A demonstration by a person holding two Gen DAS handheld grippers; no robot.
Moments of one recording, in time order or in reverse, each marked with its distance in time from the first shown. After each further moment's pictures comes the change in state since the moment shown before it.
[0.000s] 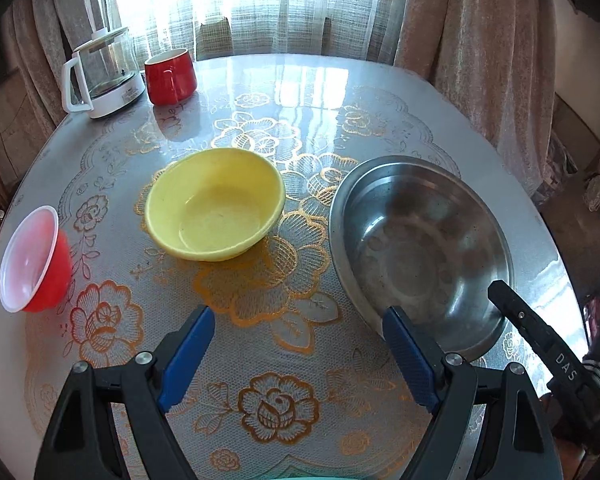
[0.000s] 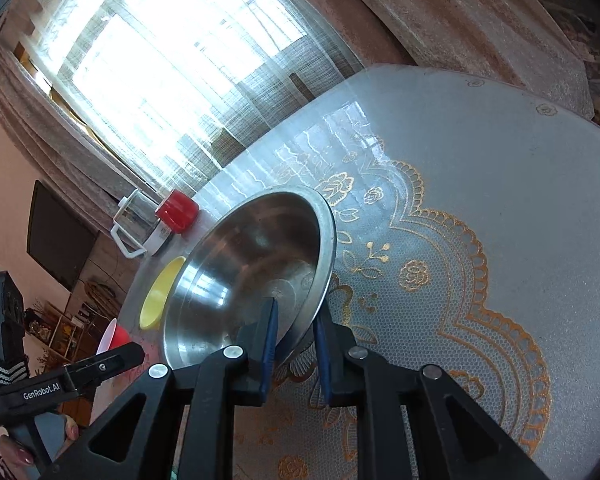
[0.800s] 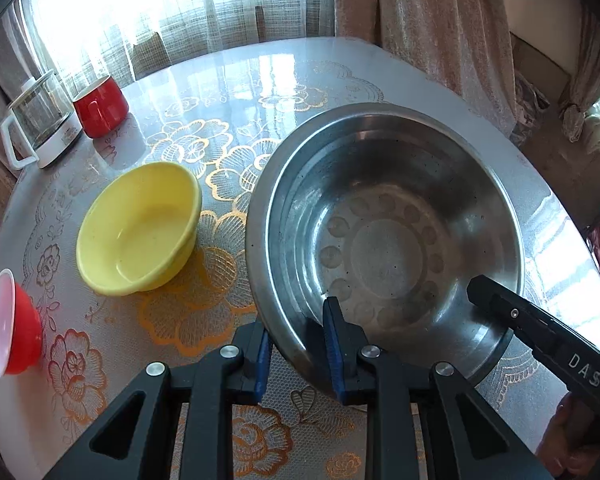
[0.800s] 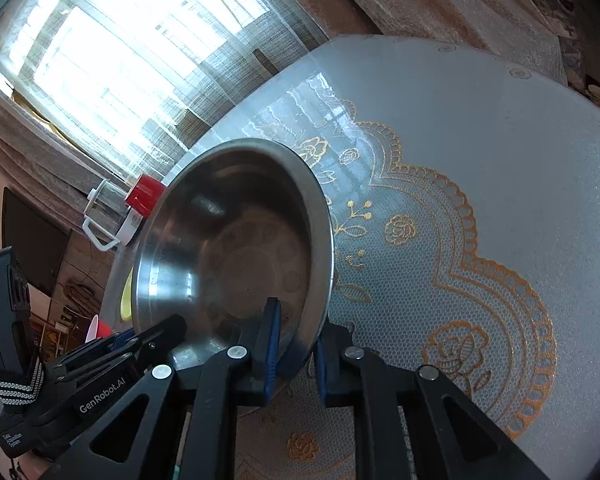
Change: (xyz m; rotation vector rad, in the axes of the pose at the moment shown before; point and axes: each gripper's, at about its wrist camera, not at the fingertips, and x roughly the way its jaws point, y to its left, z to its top) left arm 0.024 -0.046 -0.004 0.224 0.026 -0.038; right arm 0.006 0.001 -0.011 0.101 0.099 -0.081
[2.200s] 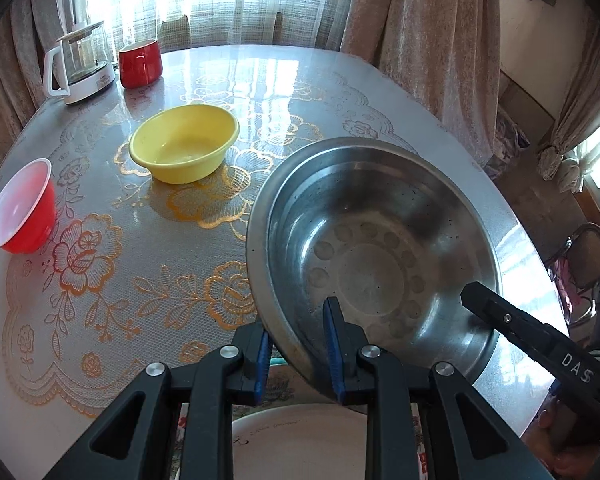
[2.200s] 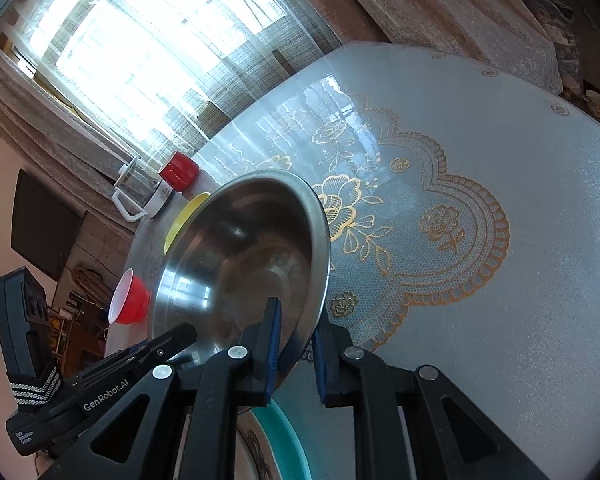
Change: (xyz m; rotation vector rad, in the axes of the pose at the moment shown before) left arm -0.076 0.024 -0.091 -0.142 -0.050 -0.130; right arm -0.083 0.028 -0.067 -0.031 -0.010 0.002
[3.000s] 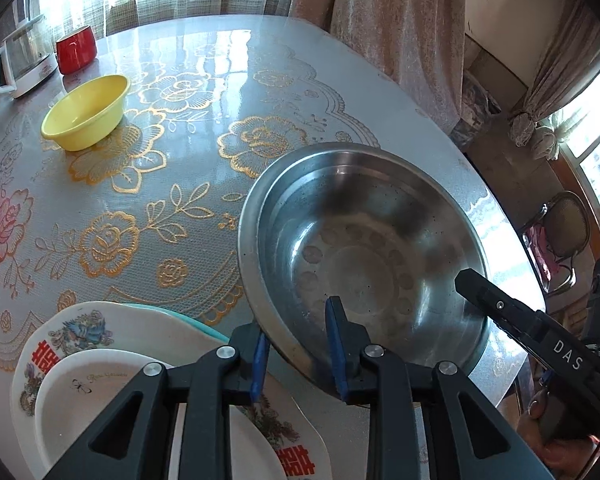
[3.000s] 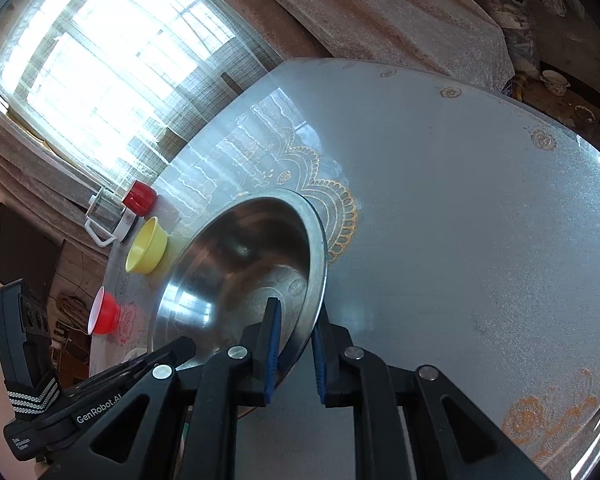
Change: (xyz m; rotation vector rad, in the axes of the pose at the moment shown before) left arm 0.025 -0.097 -0.031 0.053 0.112 -0.087; right arm -0.053 -0.071 -0.013 0.101 -0.044 -0.091
